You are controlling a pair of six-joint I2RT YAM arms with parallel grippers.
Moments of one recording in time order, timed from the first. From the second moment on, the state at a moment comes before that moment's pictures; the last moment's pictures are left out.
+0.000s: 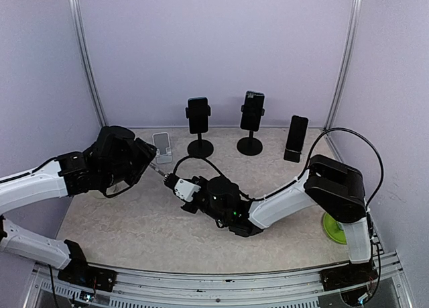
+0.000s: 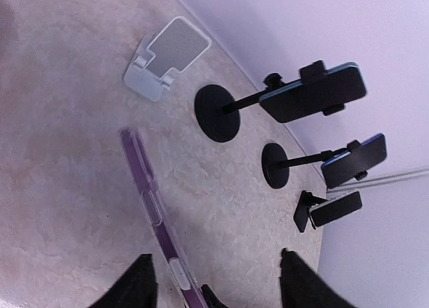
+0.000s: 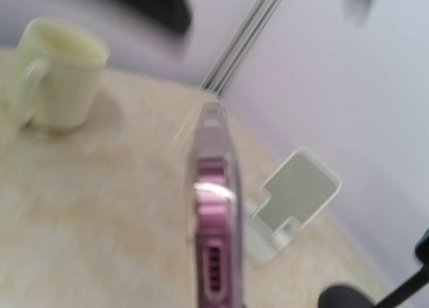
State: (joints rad) left arm -0.83 1.19 0.92 -0.35 -0.50 -1.32; right arm 1.18 2.16 1.22 0.94 0.30 -0.54
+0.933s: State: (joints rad) left arm -0.72 0.94 0.43 0.57 -0.11 -1.24; right arm 1.10 1.67 0.77 1.15 0.10 -0.27
